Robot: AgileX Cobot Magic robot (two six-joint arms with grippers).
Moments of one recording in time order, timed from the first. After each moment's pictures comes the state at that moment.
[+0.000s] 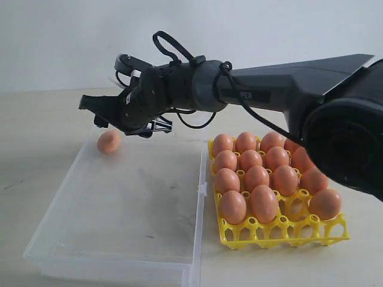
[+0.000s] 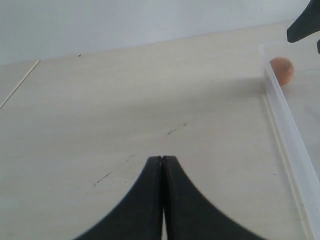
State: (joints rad) left arm 0.04 0.01 0.00 0.10 0.39 0.03; right arm 0.73 2.38 -1.89 0.15 0.38 0.61
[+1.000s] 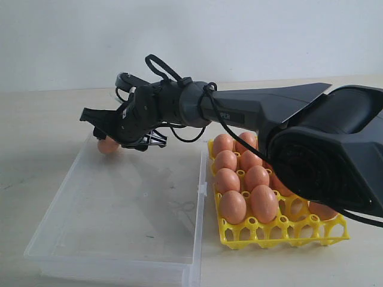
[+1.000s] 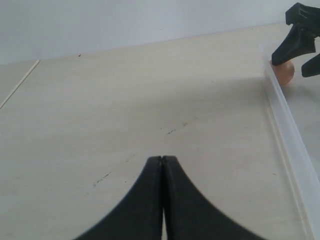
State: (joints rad) left arm 0.04 0.01 0.00 0.10 0.39 0.03; right arm 0.73 2.52 -2.02 0.16 0.42 0.68
